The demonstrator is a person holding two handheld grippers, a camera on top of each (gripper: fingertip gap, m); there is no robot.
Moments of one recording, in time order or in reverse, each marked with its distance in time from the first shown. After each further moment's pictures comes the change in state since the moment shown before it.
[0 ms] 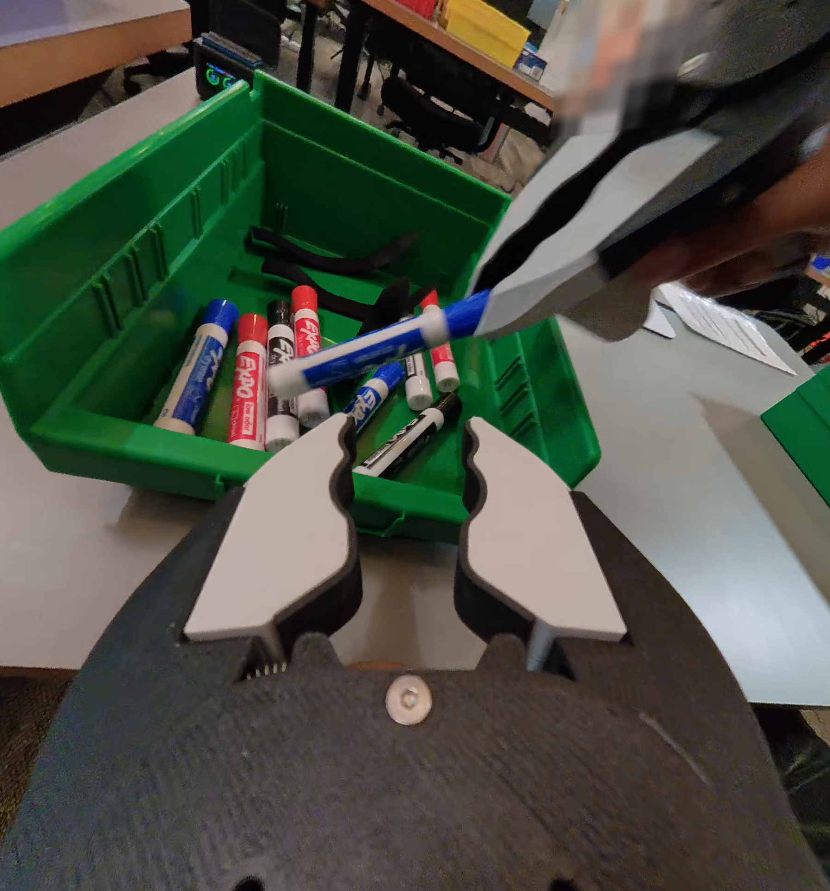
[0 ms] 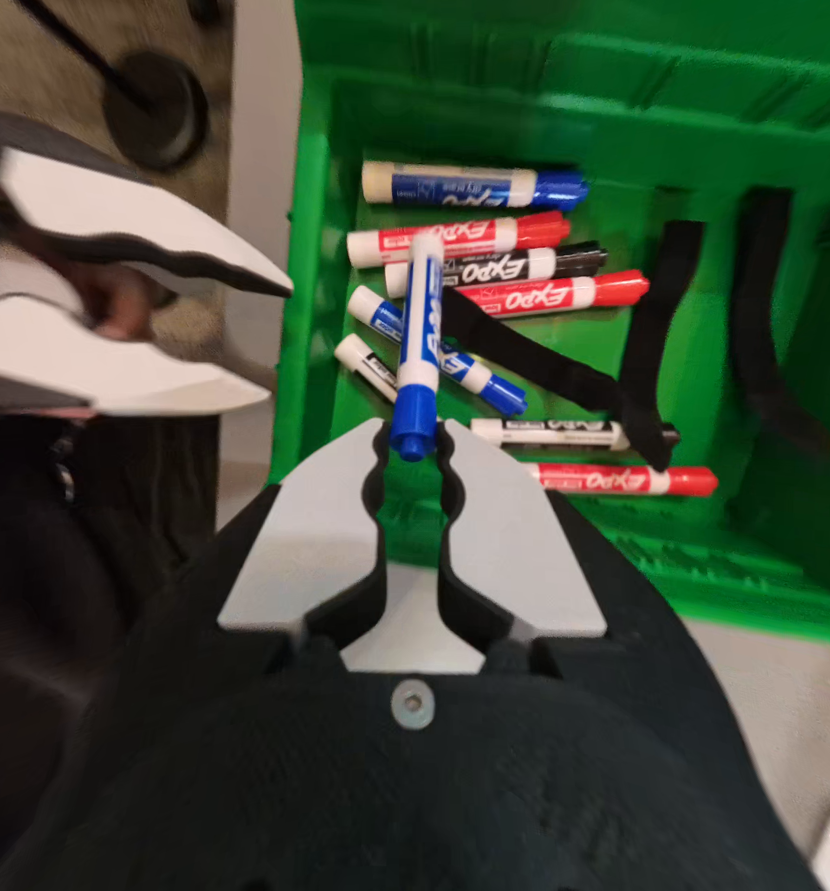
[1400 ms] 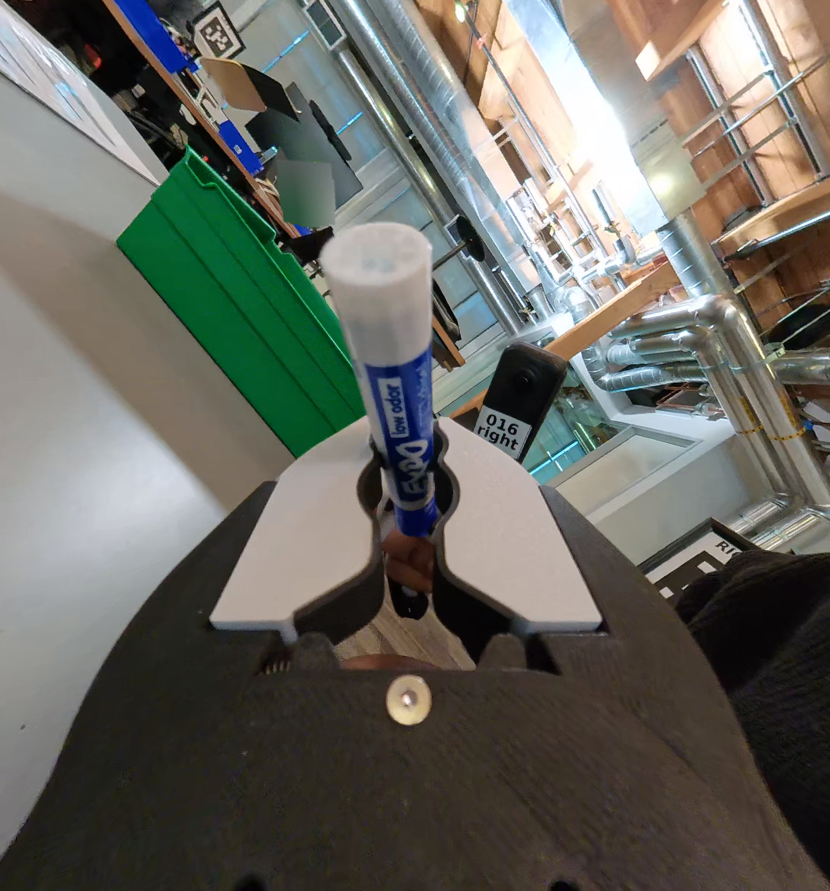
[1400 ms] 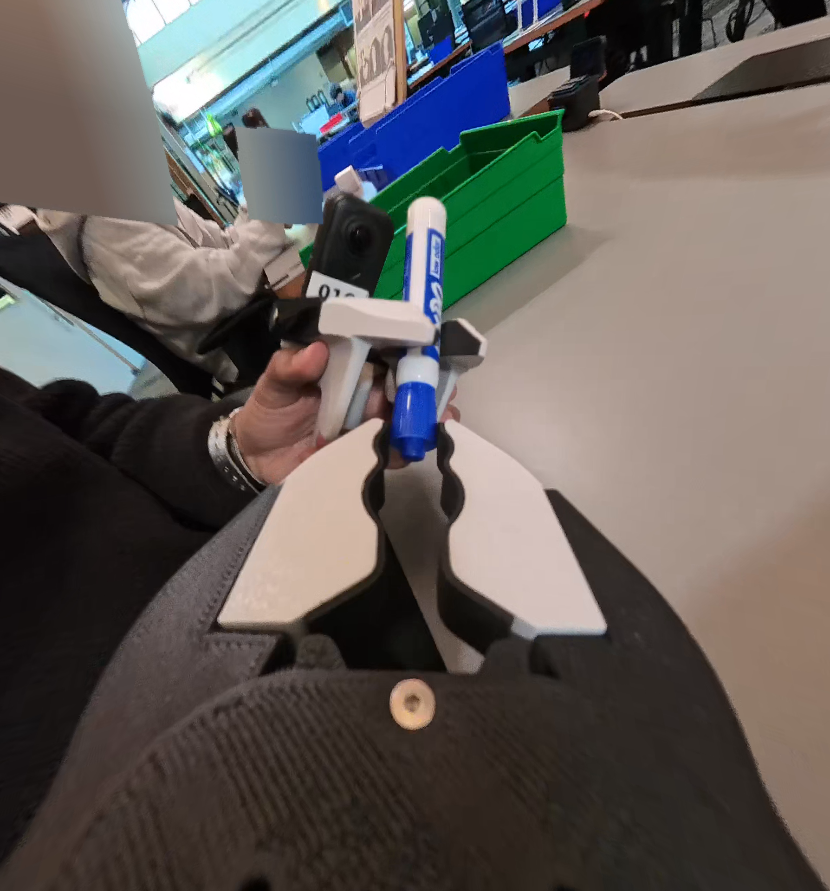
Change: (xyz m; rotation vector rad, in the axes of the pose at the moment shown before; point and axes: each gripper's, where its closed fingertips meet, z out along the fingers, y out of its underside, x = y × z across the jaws) left arm 0.346 0.081 0.030 -0.352 1.198 -0.462; right arm -0.123 0.282 -0.125 1.043 0.202 0.656
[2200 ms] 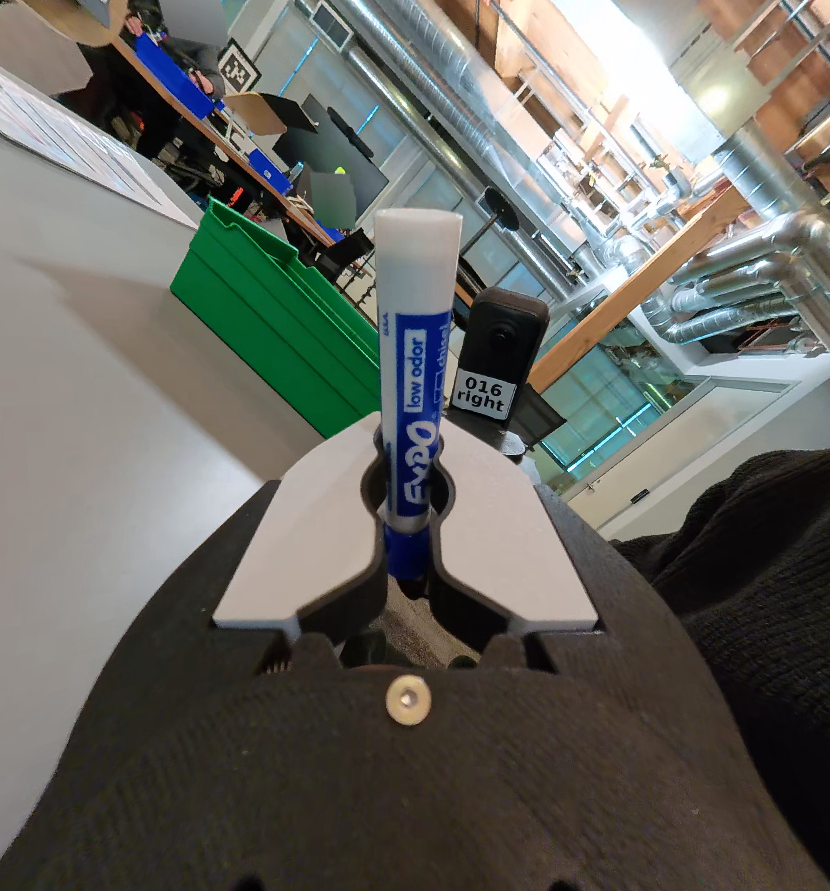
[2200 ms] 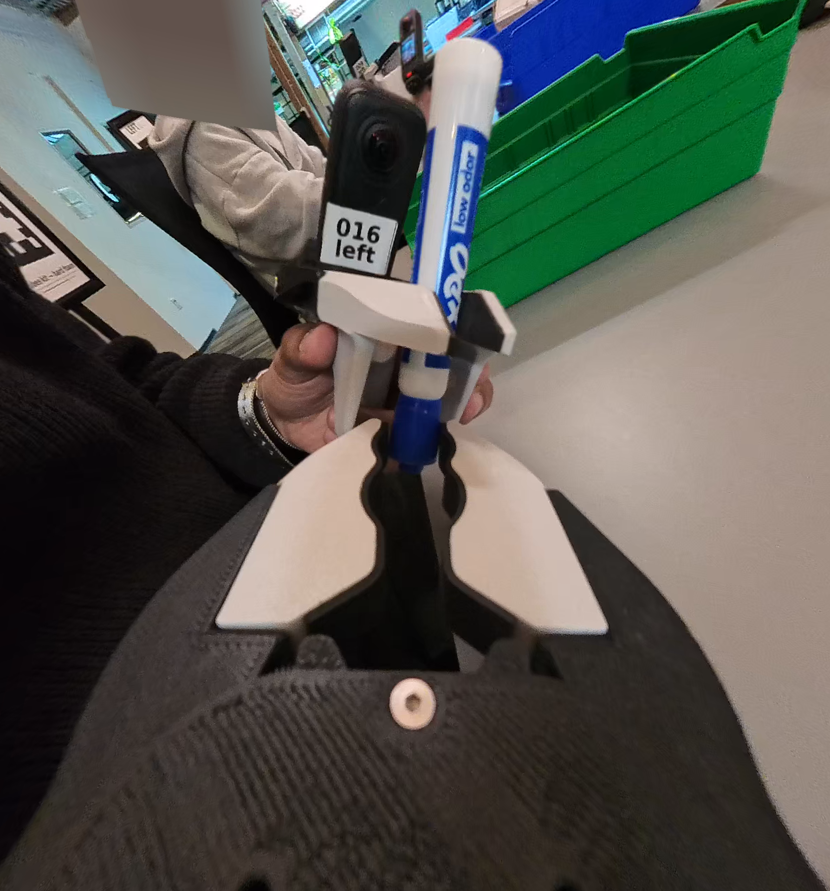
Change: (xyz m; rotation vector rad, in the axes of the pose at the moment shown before) left arm 0.015 -0.004 -0.034 -0.027 -0.066 0.193; right arm -0.036 0.015 0.048 -0.122 -0.249 -0.034
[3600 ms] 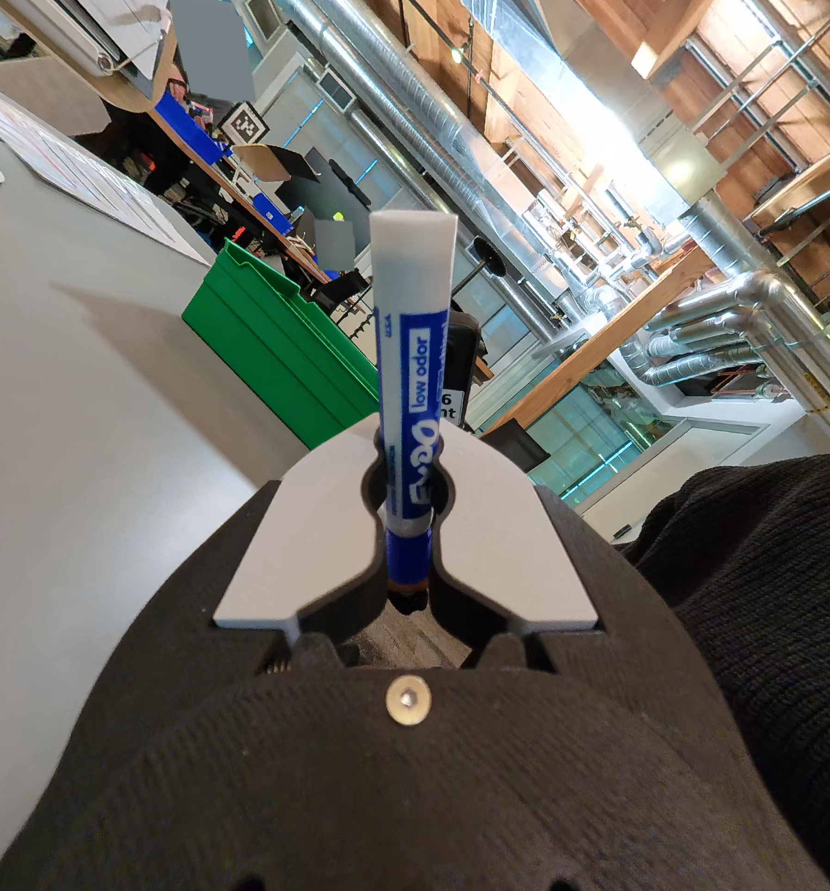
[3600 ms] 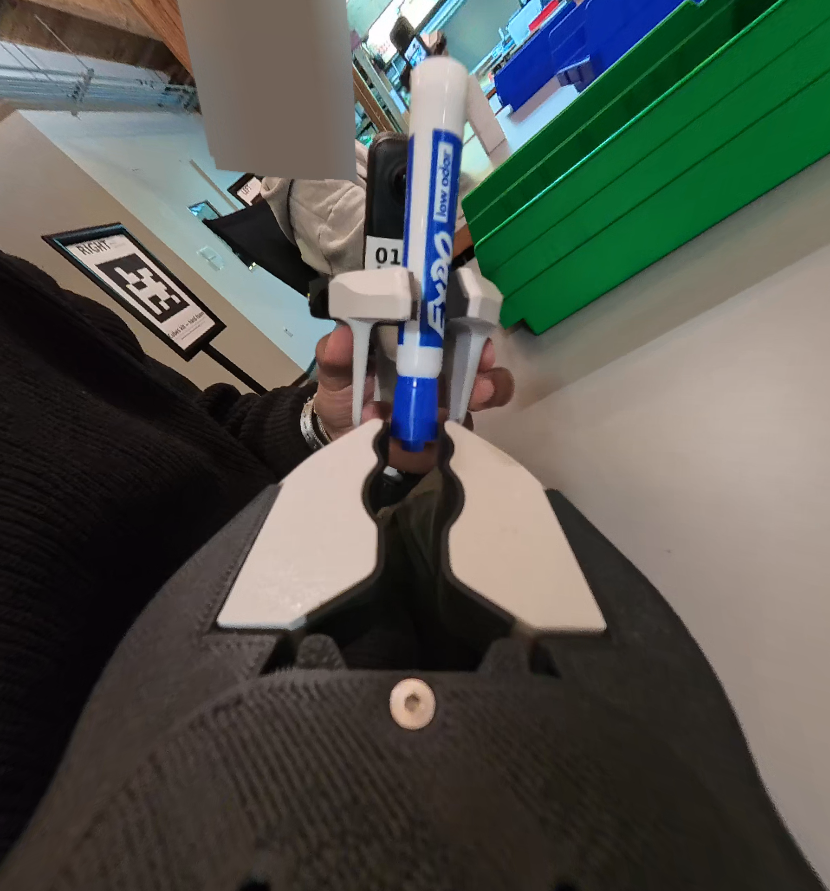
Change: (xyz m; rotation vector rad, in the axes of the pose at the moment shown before) left arm 0.004 -0.016 -0.025 0.086 0.014 -0.041; right arm -0.012 -0.008 0.012 0.013 -0.188 0.164
